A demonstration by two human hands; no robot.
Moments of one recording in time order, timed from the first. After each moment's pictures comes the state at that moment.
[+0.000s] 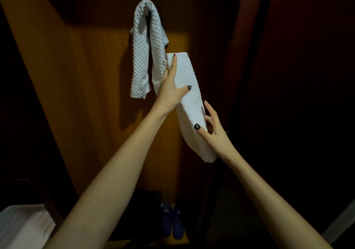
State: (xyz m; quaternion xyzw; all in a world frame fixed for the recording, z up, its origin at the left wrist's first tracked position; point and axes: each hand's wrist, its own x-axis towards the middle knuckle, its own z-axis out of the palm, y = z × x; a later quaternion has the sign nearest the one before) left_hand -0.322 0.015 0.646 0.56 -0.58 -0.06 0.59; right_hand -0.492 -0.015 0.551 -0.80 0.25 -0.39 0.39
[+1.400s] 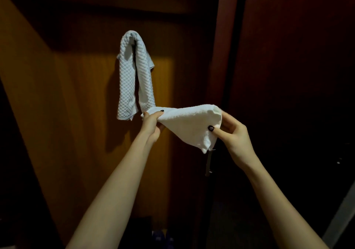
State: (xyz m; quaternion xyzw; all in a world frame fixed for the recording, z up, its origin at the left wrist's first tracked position) left_hand -0.295 -0.034 0.607 0.38 -0.25 -0.43 0.78; right_hand -0.551 -0.015 0.611 -0.72 0.17 -0.54 0.41
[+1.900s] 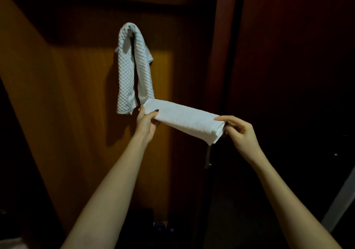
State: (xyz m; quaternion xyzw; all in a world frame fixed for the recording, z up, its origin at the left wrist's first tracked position) left_hand -0.282 -0.028 0.580 0.33 -0.27 -0.41 0.81; right_hand -0.572 -0.027 0.594 -0.74 0.23 -0.54 0.32
